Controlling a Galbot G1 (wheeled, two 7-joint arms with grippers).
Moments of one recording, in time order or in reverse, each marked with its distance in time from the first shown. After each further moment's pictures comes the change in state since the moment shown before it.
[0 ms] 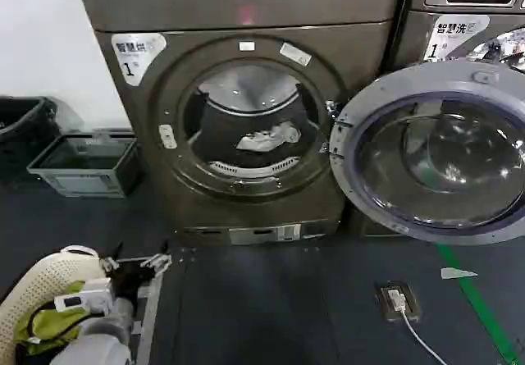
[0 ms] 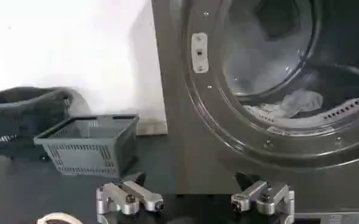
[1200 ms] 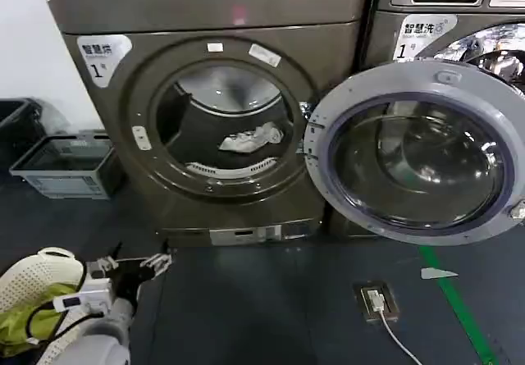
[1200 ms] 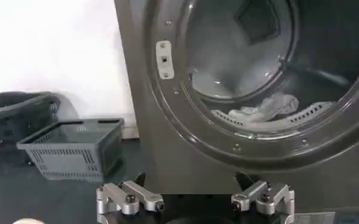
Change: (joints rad) left arm 0.001 0.010 0.003 -0.007 0.001 0.000 0.000; right arm -0.008 0.002 -0.014 -0.022 0.035 0.045 0.076
